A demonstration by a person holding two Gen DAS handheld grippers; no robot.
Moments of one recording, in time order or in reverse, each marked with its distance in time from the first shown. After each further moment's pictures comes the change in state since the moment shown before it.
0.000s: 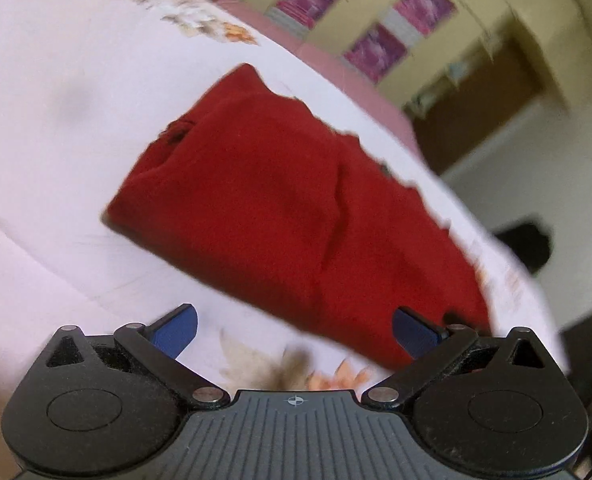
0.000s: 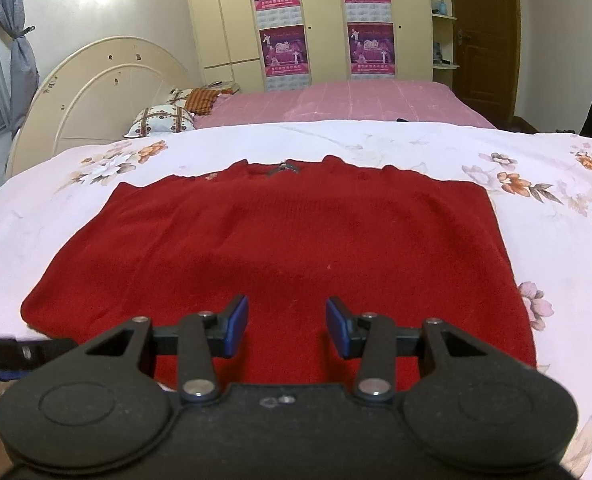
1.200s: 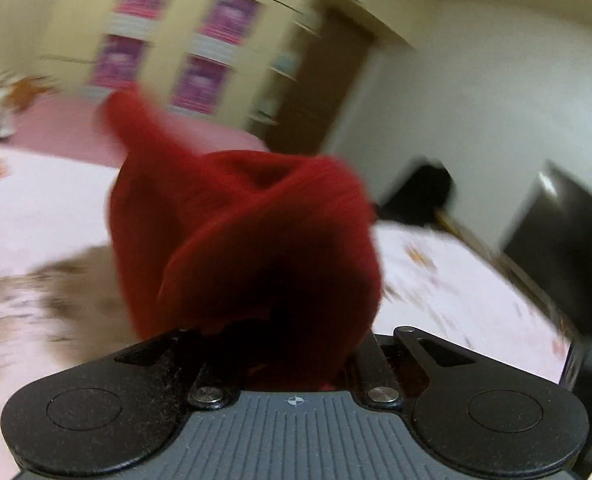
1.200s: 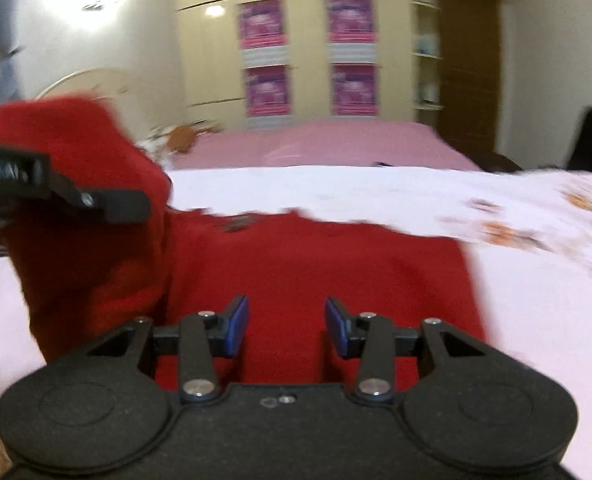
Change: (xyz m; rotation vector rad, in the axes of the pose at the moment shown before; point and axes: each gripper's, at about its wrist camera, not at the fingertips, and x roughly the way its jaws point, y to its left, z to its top) left arm 0.076 -0.195 0.025 0.585 -0.049 -0.273; right arm 0.004 -0.060 0.018 0.056 -0.134 -0.096
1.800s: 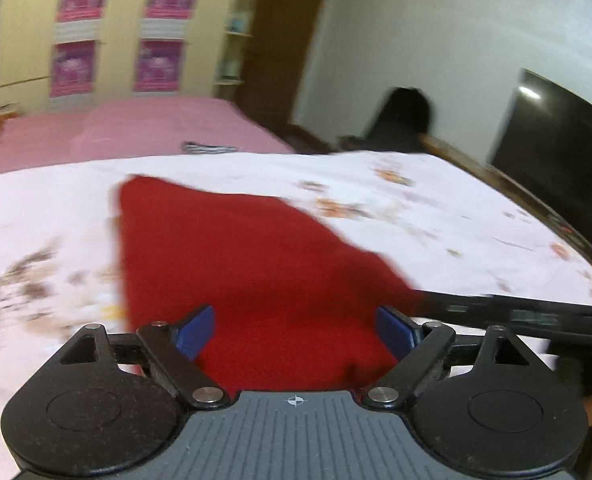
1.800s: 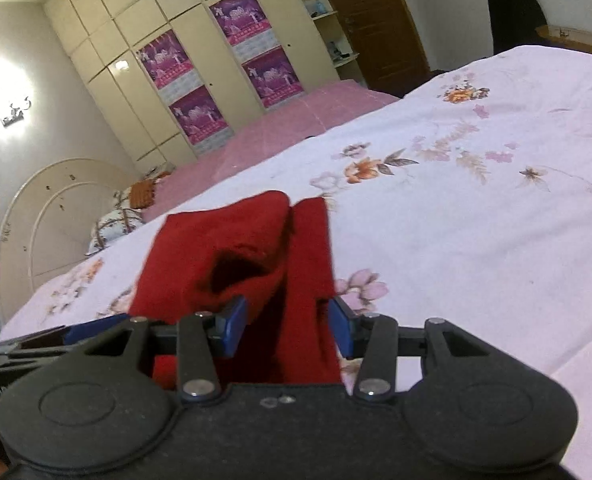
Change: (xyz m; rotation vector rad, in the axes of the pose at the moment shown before) left arm -0.046 -0.031 -0.008 0.147 0.116 0.078; right arm -0.074 -0.091 -0.018 0.370 0.020 0.063
